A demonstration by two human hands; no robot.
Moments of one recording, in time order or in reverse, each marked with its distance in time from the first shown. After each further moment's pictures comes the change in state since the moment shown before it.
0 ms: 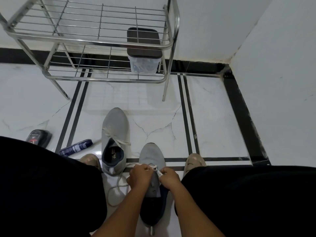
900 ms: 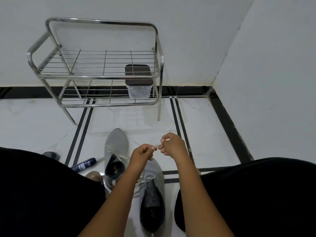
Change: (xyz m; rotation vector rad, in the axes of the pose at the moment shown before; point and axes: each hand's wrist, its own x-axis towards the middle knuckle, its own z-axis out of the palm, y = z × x) left_hand -0.043 0.073 -0.099 -0.661 -0.162 0.530; right_hand -0.074 -0.102 -0.112 0.438 0.279 -0.353
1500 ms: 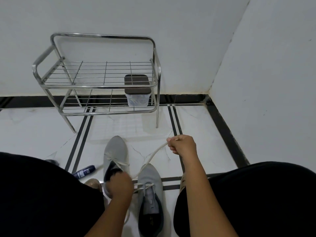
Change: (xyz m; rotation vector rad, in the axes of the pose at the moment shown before) left_hand -0.031 -0.040 -0.031 1.238 0.203 -0.309; right_hand -0.013 -0.015 -0.042 0.130 0.134 -0.017
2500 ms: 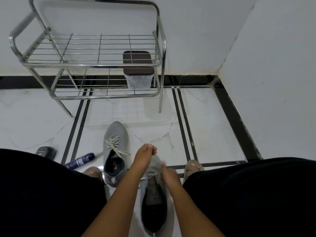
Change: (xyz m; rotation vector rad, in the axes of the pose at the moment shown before) left_hand 0.028 0.063 -0.011 -1.046 -0.276 0.143; right_hand -0.012 0.134 0.082 -0.388 -0.236 0.466
